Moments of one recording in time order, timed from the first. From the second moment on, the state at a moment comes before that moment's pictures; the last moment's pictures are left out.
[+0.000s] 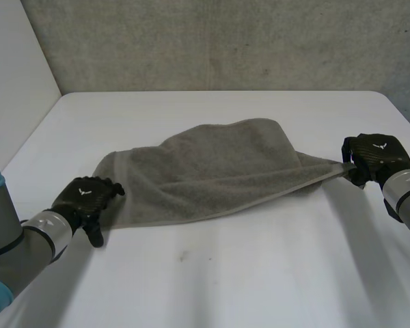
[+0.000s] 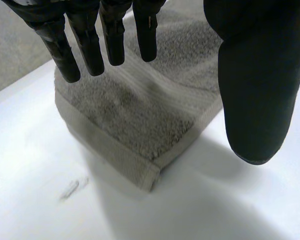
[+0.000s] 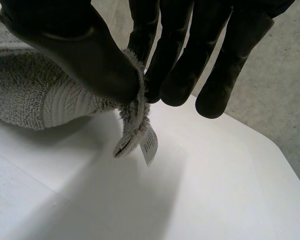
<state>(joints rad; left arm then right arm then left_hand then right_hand) 4.57 -1.91 -1.90 3.34 -1.32 3.56 1.64 -1.19 1.68 -0.24 1.35 2.87 0.33 0.33 0.33 0.33 0.15 1.31 1.33 1.34 1.34 1.16</state>
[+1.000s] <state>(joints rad) 4.58 -2.02 -1.85 3.45 -1.34 3.56 1.65 -1.17 1.68 -0.24 1.34 2.86 0.58 0.58 0.58 0.58 0.40 1.31 1.33 1.34 1.34 1.16</state>
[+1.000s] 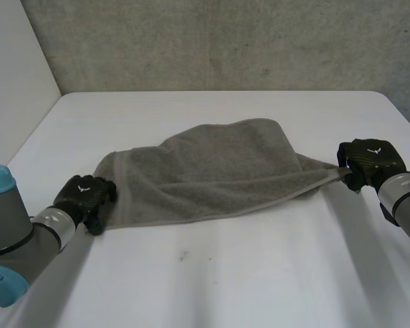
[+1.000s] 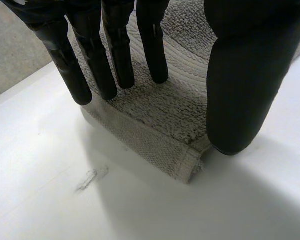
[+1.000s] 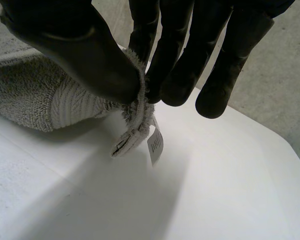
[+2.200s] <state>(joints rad) 4.56 -2.08 -1.75 3.48 -1.35 3.55 1.65 -1.17 1.68 -0.23 1.34 2.82 1.18 1.21 1.21 1.21 1.01 1.31 1.33 1.34 1.34 1.16</state>
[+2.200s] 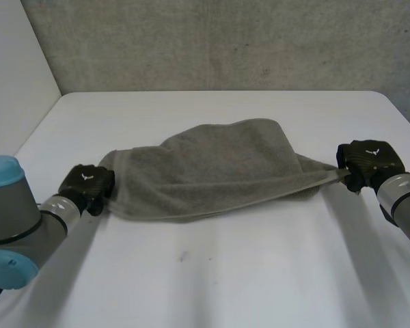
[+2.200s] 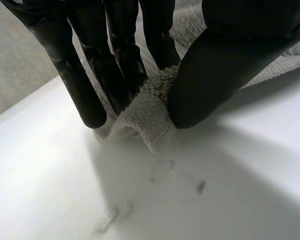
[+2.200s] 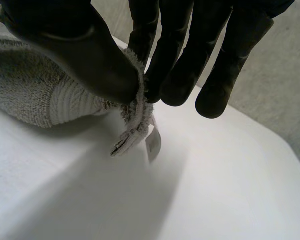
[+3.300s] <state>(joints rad) 4.48 -2.12 -0.78 3.17 -1.52 3.43 1.85 -0.98 0.62 0.12 1.54 2.33 1.19 1.22 1.21 1.22 1.02 1.31 1.33 1.34 1.34 1.17</state>
